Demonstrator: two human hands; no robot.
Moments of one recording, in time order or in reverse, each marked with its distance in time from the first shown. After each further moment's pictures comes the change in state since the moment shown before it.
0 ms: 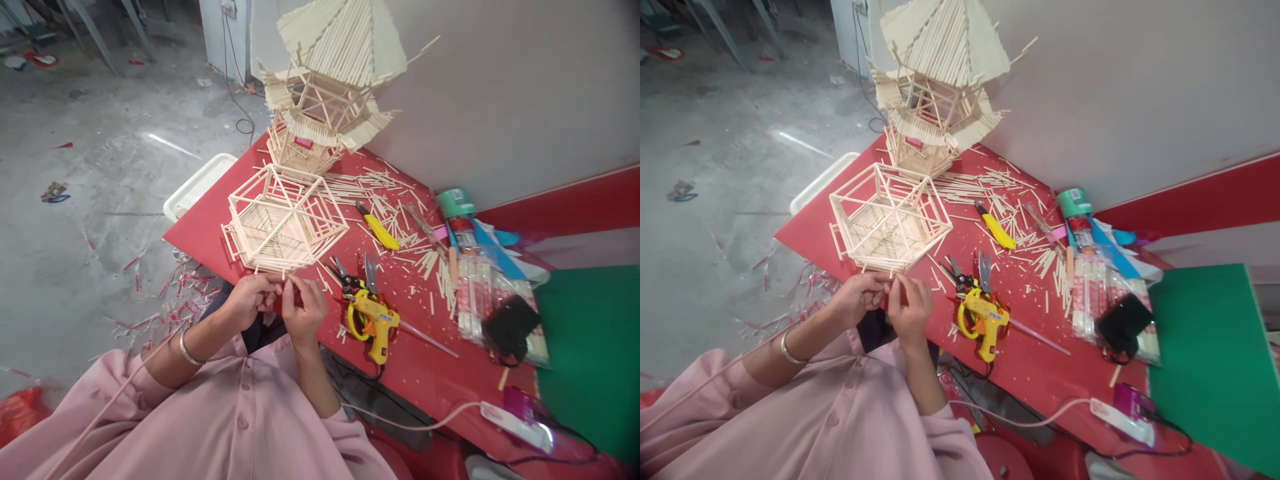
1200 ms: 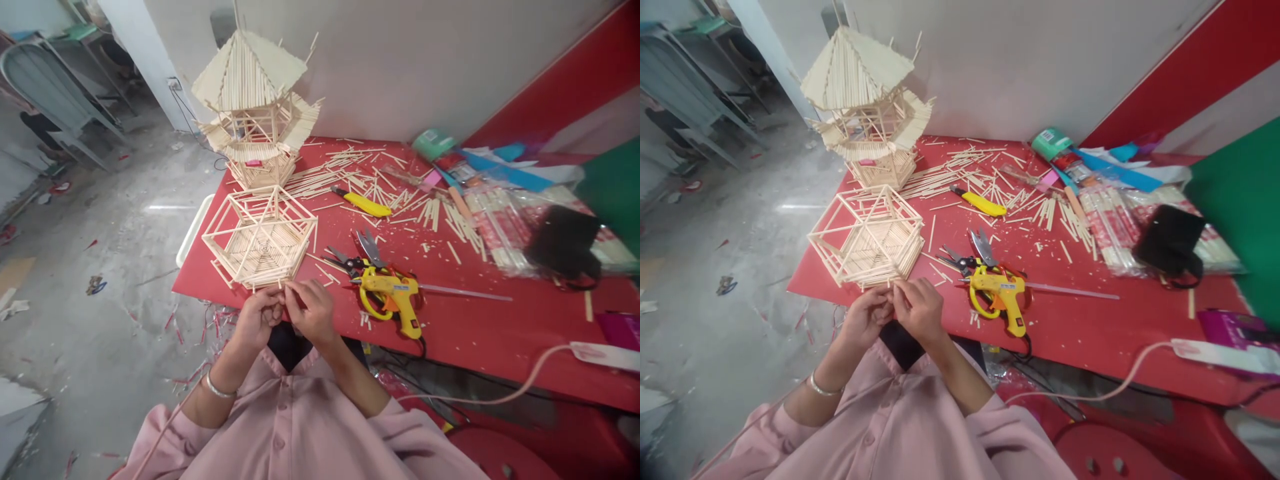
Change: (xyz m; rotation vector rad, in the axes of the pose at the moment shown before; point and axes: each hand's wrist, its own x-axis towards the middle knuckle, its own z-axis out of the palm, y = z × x) left_hand -0.001 0.006 0.001 0.069 -0.022 0.002; right_hand 0.003 0.001 0.006 0.046 0.050 0.017
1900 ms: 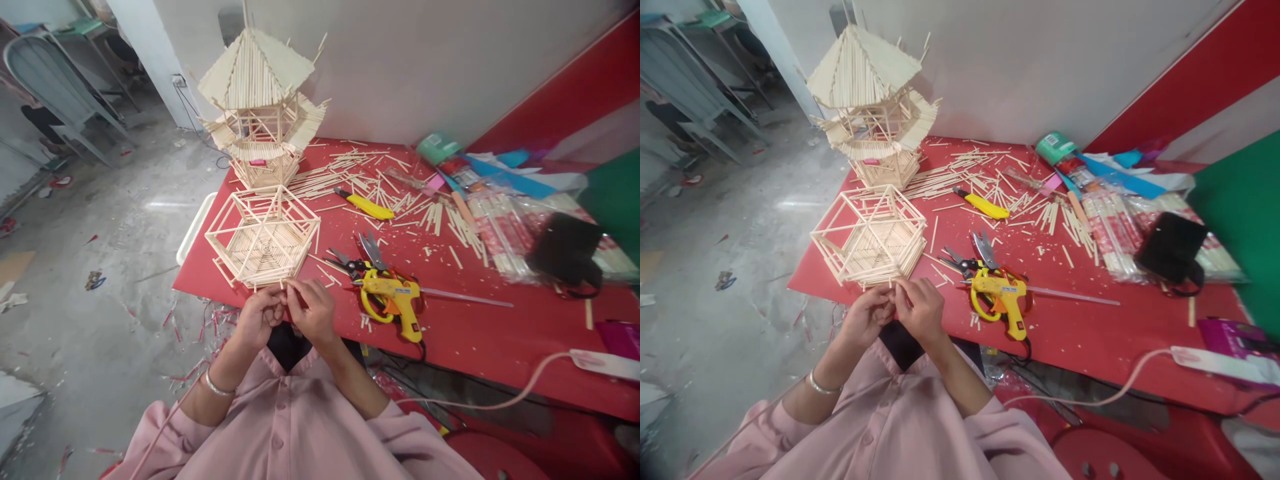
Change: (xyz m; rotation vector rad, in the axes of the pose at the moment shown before) left_hand 0.001 -0.002 -0.004 0.010 -0.047 -0.008; right_hand -0.001 0.002 0.001 0.012 -0.026 0.024
